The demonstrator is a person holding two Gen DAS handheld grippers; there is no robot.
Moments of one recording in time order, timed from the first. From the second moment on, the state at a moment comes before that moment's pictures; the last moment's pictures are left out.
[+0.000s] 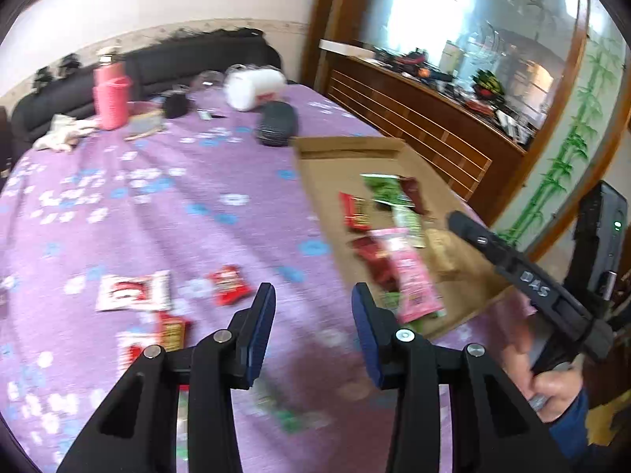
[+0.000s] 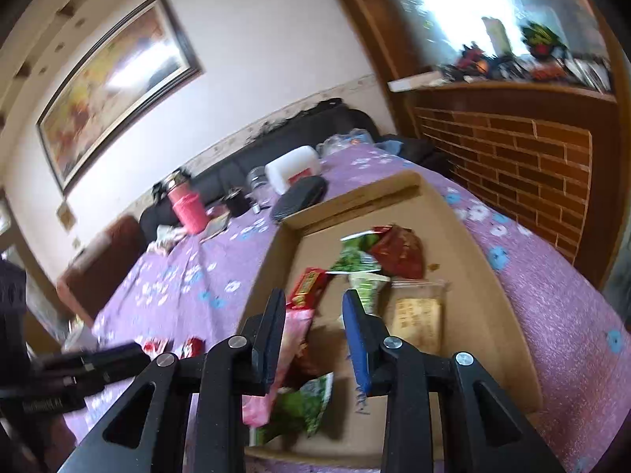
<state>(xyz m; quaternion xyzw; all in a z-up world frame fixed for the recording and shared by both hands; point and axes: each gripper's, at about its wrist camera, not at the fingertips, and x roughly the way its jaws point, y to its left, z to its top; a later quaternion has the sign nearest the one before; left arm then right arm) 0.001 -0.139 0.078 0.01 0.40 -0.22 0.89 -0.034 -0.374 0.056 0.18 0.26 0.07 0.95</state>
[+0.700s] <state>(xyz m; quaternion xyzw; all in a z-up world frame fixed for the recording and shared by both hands) -0.030 0.001 0.050 -0.04 0.44 -0.16 0.88 -0.035 -0.210 0.021 0.06 0.43 0.25 0.87</state>
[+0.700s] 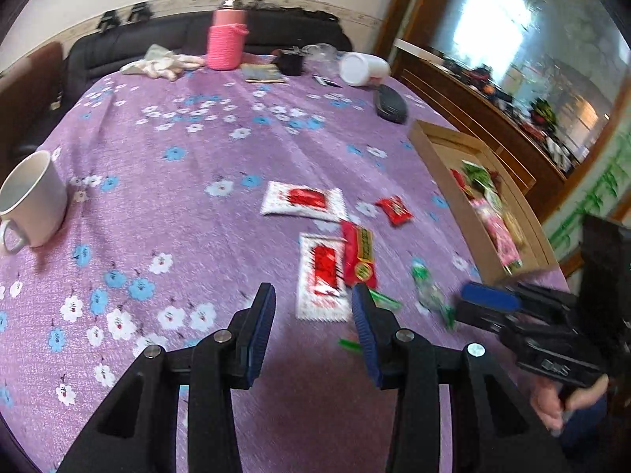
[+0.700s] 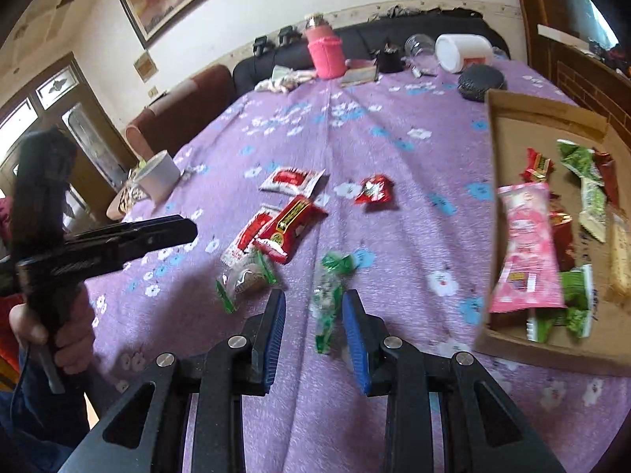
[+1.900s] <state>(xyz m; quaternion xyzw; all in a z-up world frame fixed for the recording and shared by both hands) -0.023 -0.070 0.009 0.08 0.45 -0.17 0.87 -0.023 -0.206 0.003 0.07 0.45 0.24 0.86</state>
